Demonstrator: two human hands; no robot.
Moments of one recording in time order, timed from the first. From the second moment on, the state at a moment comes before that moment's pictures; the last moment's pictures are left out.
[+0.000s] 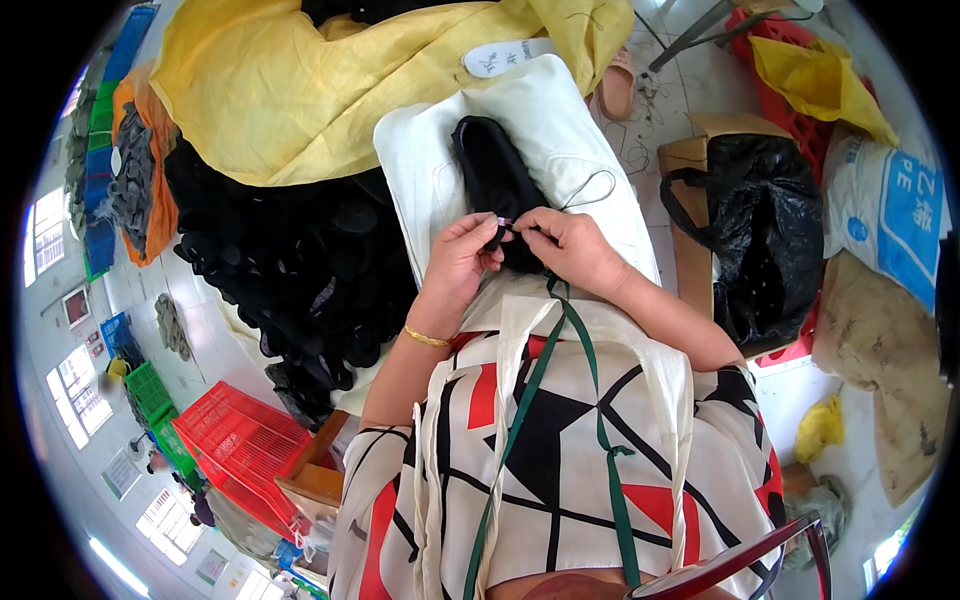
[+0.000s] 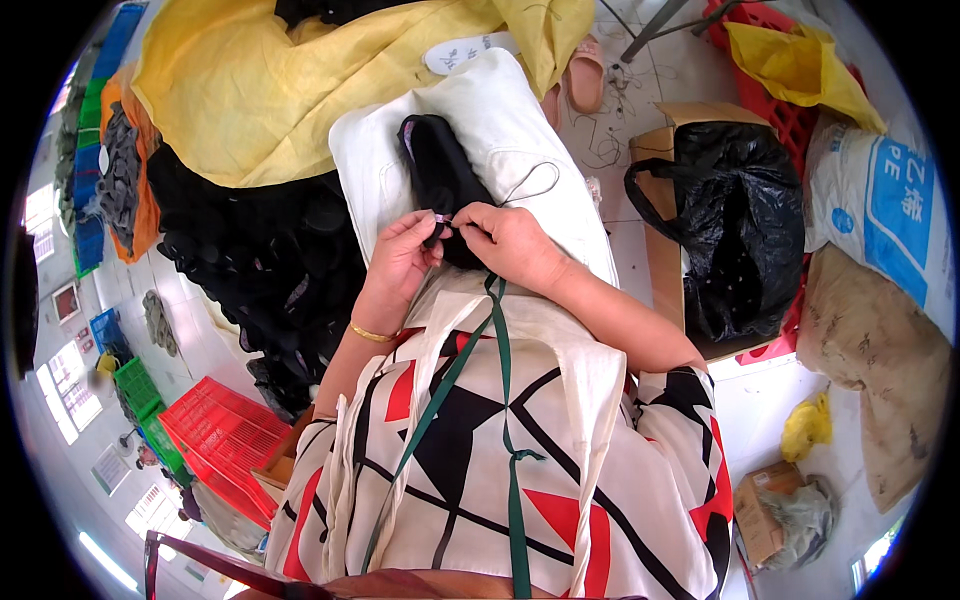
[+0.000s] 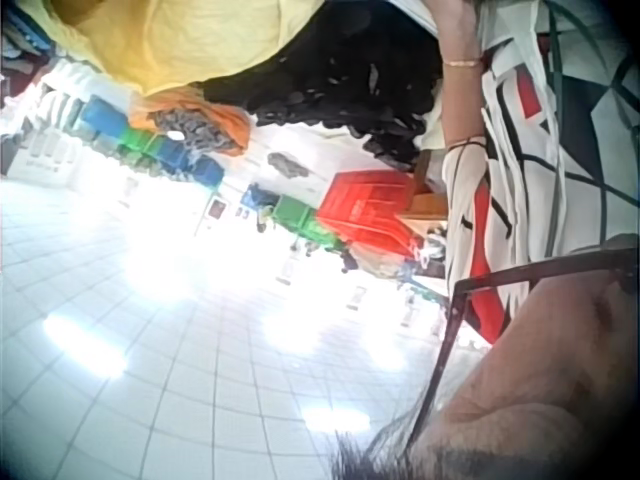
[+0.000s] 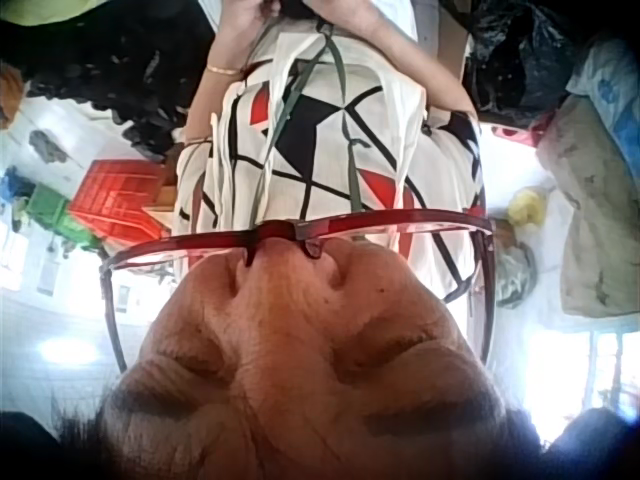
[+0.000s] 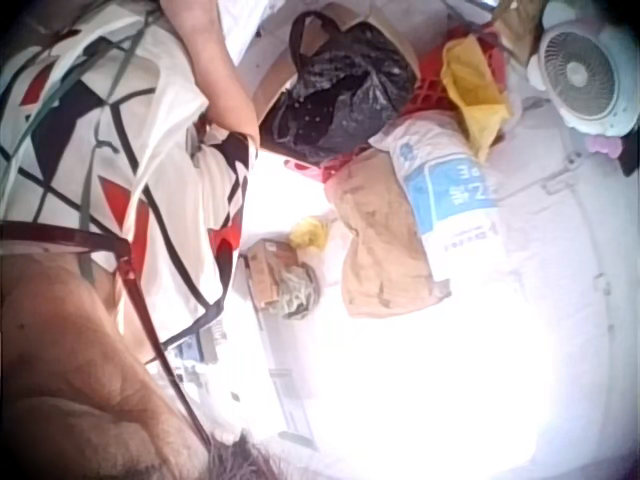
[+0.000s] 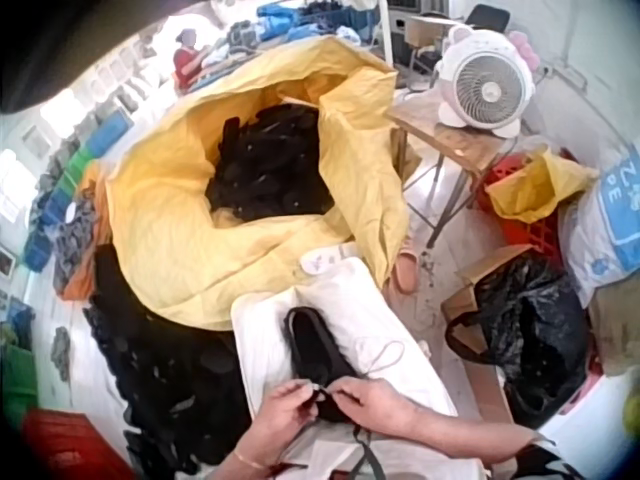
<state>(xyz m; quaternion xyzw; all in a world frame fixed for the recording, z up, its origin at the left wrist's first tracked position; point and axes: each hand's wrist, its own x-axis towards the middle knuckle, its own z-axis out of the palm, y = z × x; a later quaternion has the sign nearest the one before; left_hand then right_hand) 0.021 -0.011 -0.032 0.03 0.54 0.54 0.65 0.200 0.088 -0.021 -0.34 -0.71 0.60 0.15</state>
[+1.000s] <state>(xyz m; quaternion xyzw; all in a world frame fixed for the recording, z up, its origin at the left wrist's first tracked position) 0.026 -0.012 -0.030 0.05 0.58 0.52 0.63 0.198 0.098 -0.019 -0.37 -0.59 0.71 0.01</state>
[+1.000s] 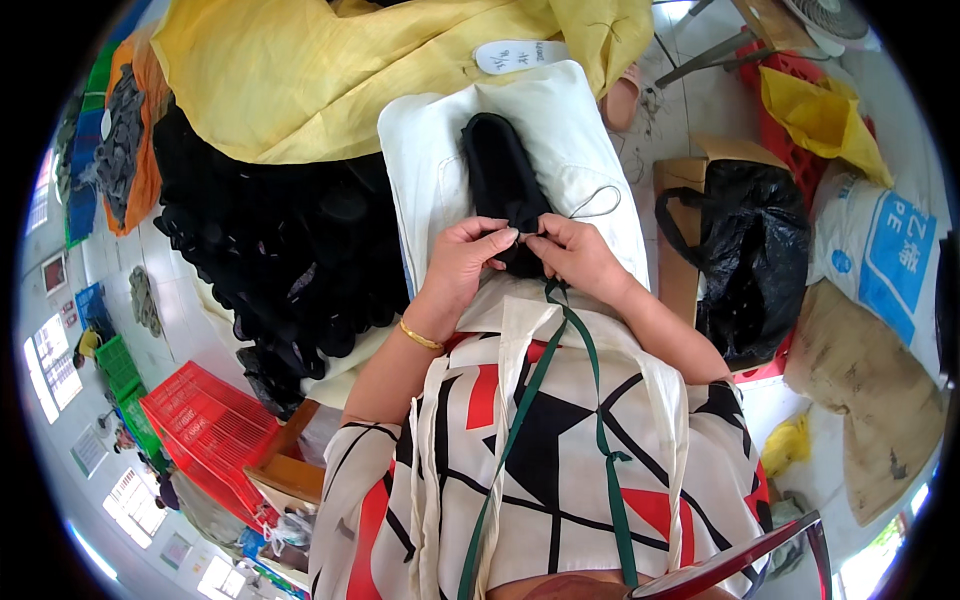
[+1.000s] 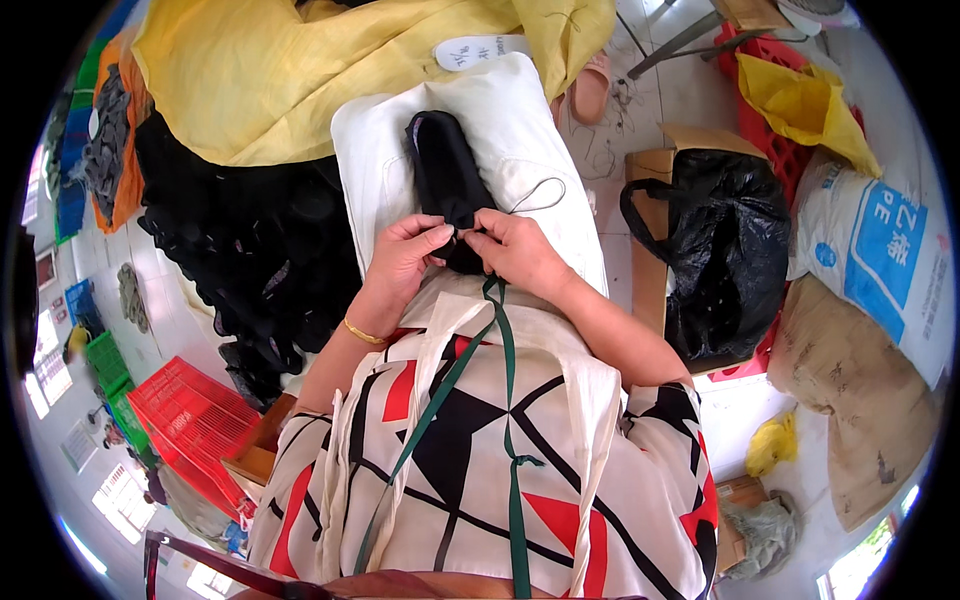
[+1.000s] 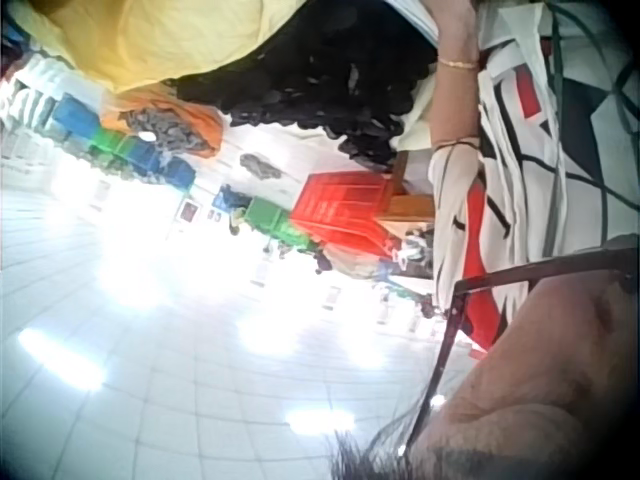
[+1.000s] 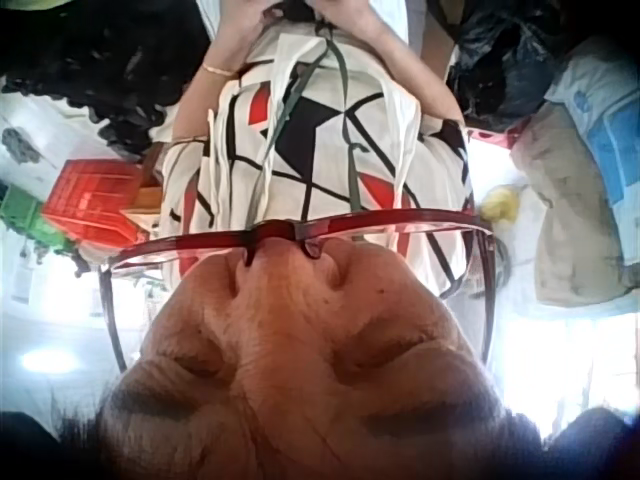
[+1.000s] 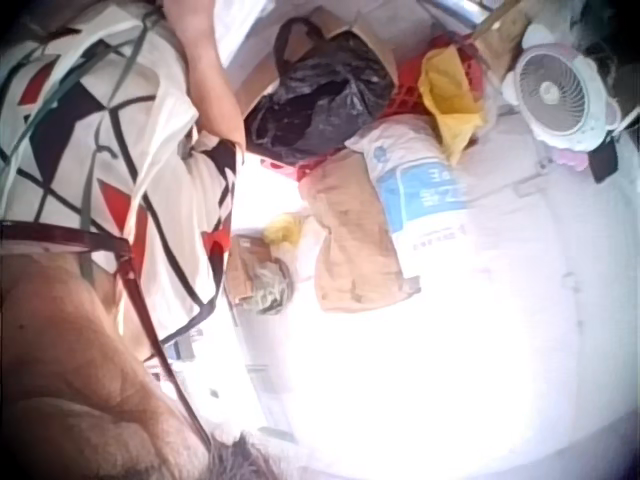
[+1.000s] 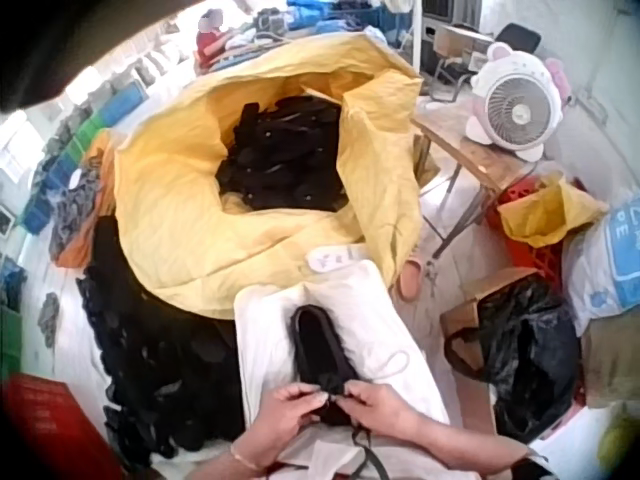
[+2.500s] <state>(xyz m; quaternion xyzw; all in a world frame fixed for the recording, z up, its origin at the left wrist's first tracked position) 0.030 -0.007 -0.026 0.10 0.57 0.49 0.64 0.175 0.109 -0.014 -0.39 -0.54 0.74 -0.06</state>
